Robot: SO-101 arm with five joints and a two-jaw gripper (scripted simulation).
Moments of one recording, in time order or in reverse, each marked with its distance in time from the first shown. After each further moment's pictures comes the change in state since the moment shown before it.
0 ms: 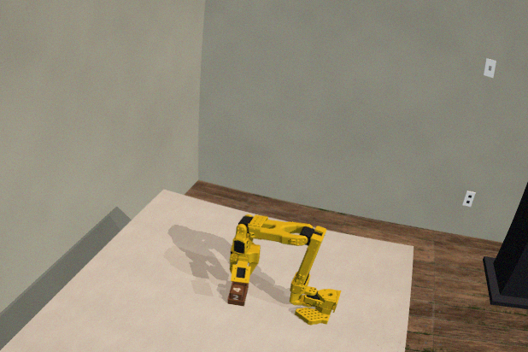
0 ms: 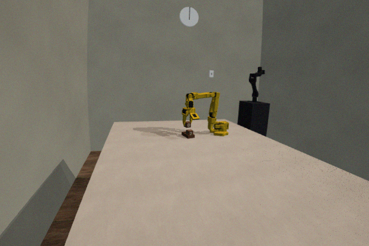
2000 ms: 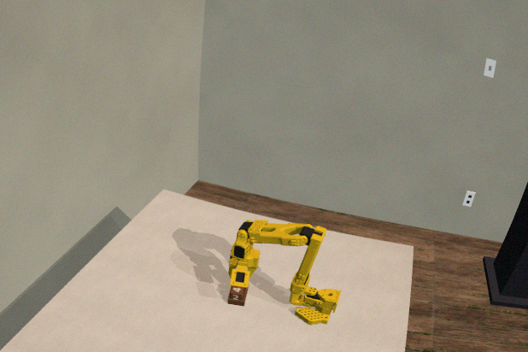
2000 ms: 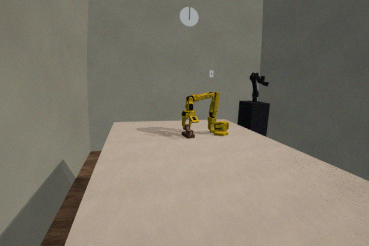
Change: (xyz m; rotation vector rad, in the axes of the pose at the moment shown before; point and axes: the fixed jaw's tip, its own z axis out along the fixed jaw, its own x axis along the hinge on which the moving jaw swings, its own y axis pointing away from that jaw) arm 0.001 -0.004 0.015 0.035 0.008 0.000
